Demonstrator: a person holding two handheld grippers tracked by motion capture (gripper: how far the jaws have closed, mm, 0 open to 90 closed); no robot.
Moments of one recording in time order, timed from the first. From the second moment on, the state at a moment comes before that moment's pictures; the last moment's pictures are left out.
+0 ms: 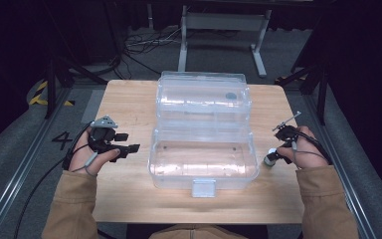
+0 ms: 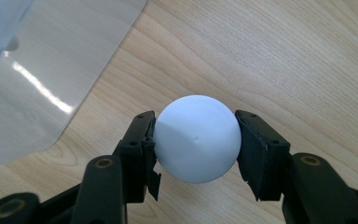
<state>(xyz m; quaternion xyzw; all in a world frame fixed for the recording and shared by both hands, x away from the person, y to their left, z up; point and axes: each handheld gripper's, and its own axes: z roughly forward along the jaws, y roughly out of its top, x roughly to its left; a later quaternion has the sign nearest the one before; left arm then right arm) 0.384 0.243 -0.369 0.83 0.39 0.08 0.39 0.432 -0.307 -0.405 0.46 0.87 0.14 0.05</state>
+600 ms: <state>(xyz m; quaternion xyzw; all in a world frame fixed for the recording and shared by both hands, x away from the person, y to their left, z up) 0.384 0.245 -0.370 0.83 0.39 0.08 0.39 0.429 -0.305 -0.369 0.43 0.89 0.12 0.05</state>
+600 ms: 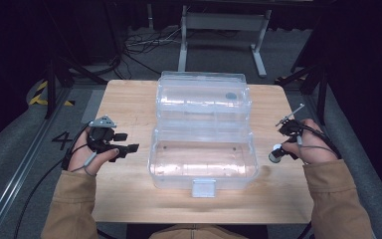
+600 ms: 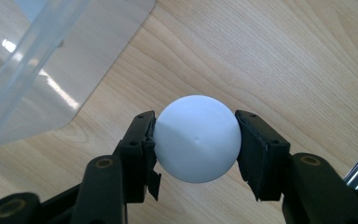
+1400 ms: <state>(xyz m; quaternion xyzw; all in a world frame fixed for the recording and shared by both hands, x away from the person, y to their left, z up) 0.386 0.250 -0.372 0.82 0.40 0.08 0.39 0.412 -0.292 -0.326 0.35 0.93 0.13 0.05</state>
